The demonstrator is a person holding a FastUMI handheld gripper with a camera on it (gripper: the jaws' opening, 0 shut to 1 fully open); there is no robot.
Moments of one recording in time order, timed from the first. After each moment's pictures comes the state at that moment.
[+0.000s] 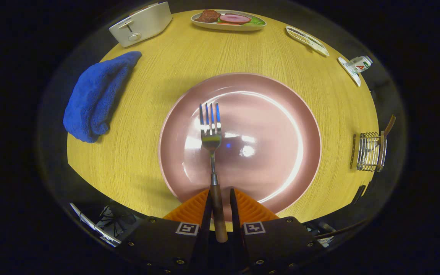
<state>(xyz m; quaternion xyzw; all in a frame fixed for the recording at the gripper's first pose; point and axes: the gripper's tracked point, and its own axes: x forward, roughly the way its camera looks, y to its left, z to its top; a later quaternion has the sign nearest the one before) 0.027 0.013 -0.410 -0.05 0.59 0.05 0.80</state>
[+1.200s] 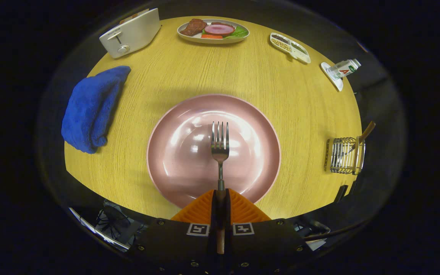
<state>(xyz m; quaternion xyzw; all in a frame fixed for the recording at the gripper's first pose) 0.037 -0.017 -0.348 -0.07 0.57 -0.01 0.82</state>
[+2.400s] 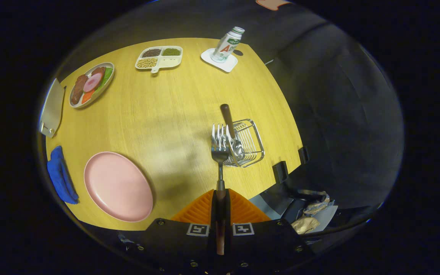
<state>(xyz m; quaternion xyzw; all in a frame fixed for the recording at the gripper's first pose) 0.016 -0.235 -0.265 0.04 0.55 -0.26 0.79</state>
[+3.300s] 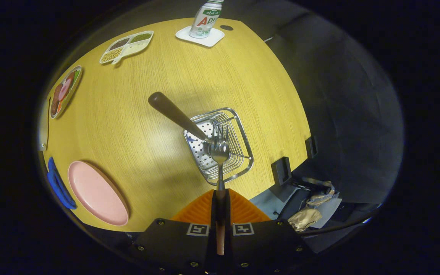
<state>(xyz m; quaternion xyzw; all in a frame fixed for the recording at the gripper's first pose) 0.030 -0.294 -0.320 0.08 0.62 -0.22 0.75</state>
